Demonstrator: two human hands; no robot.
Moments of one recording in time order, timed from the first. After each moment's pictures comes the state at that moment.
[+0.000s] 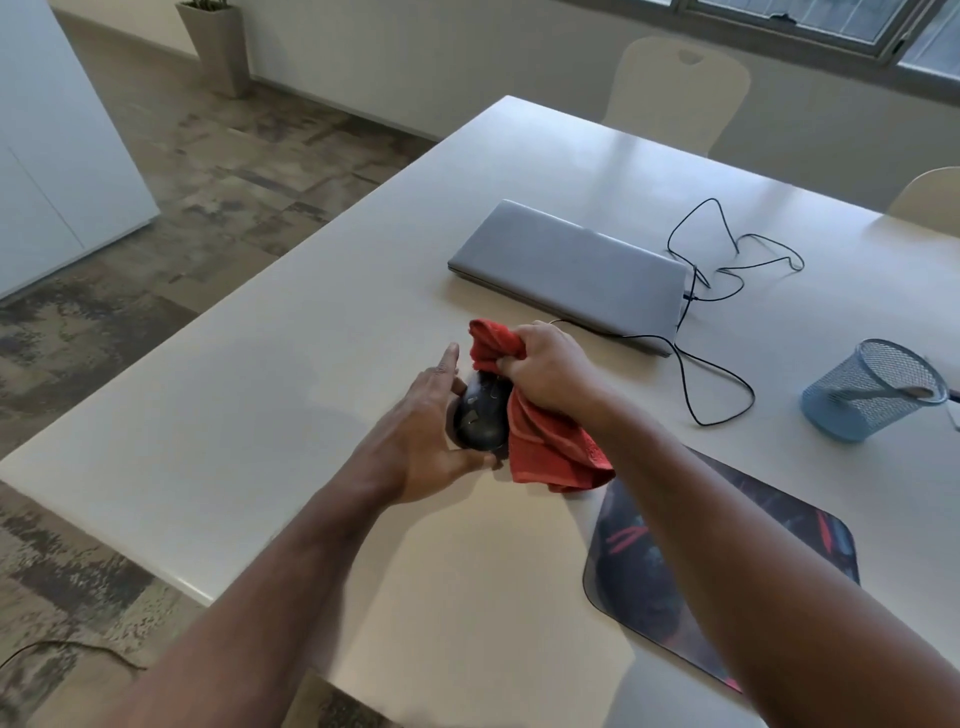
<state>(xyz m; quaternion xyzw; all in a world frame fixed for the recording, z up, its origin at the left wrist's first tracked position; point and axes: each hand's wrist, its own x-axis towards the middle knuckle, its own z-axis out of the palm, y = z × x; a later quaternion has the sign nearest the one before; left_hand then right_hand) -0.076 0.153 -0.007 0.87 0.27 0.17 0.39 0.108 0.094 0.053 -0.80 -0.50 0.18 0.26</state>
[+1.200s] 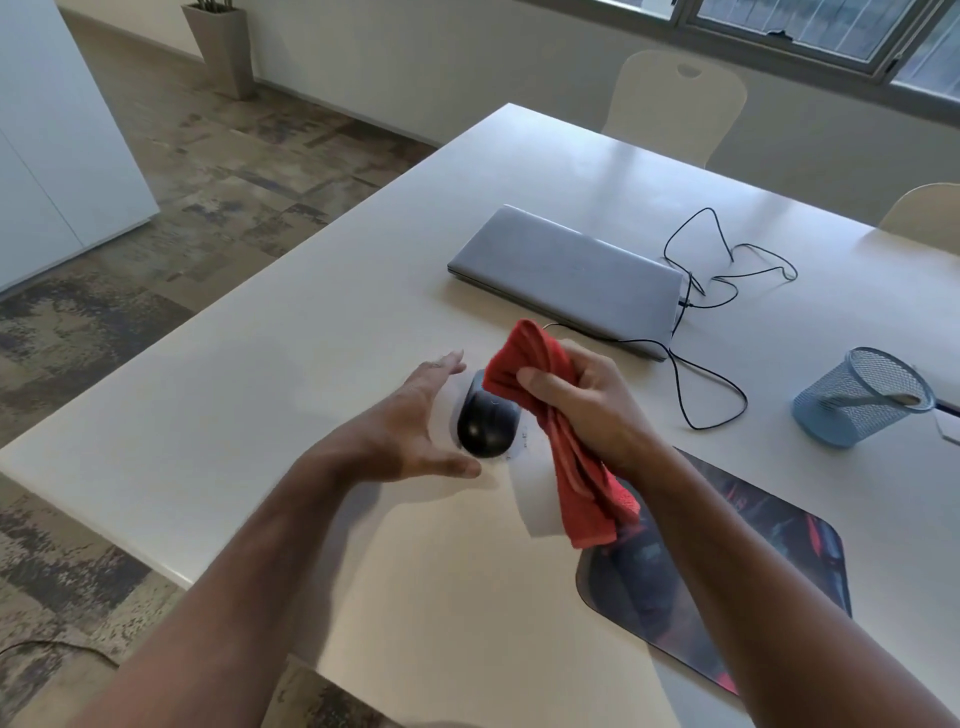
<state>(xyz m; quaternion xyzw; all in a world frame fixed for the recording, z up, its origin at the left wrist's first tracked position) -0.087 0.173 0.004 0.86 0.23 0.08 0.44 0.103 0.031 0.054 -0.68 -0.45 0.29 0.51</state>
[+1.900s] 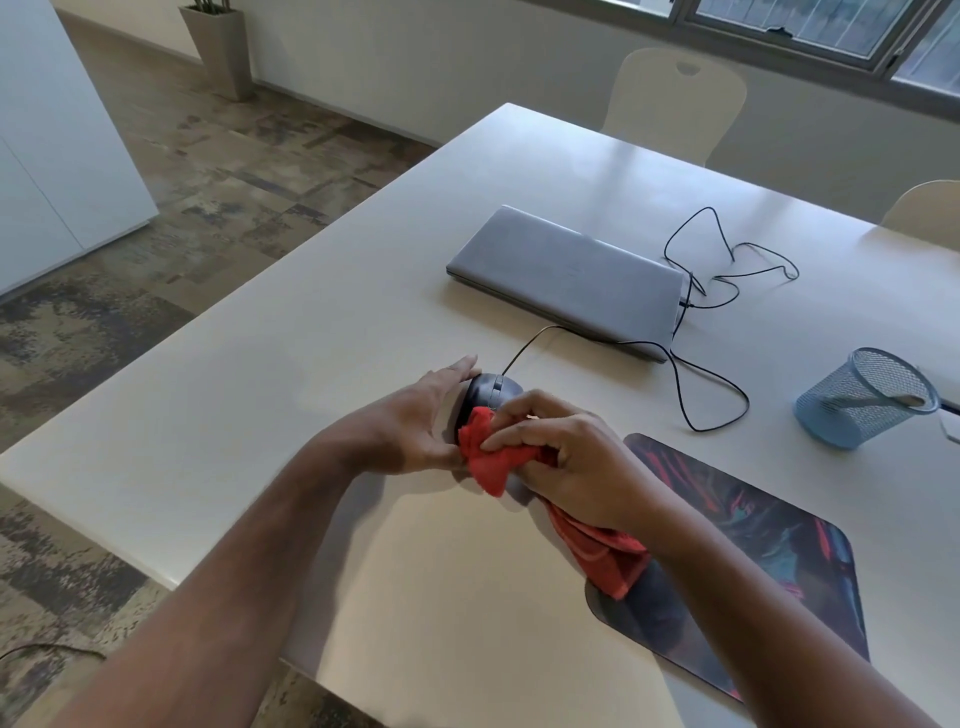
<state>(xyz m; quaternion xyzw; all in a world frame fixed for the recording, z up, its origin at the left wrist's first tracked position) -0.075 0.180 0.010 0.87 0.19 0.03 0.45 0.088 0.000 0.043 -0.66 -0.66 0.15 0.31</state>
